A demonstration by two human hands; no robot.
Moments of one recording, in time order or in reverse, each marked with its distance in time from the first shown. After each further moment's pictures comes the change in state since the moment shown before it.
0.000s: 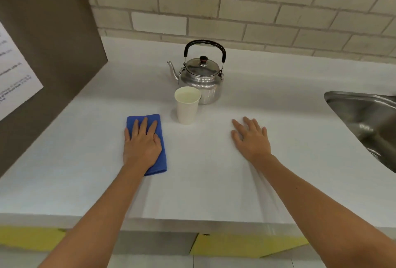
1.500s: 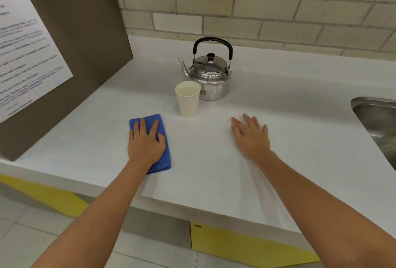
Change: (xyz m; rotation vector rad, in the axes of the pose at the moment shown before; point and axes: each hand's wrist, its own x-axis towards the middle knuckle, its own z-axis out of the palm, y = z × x) left_hand -0.044 0.031 0.008 -0.017 0.078 -0.239; right_hand 0.003 0.016 -0.008 0.106 -0.079 -0.146
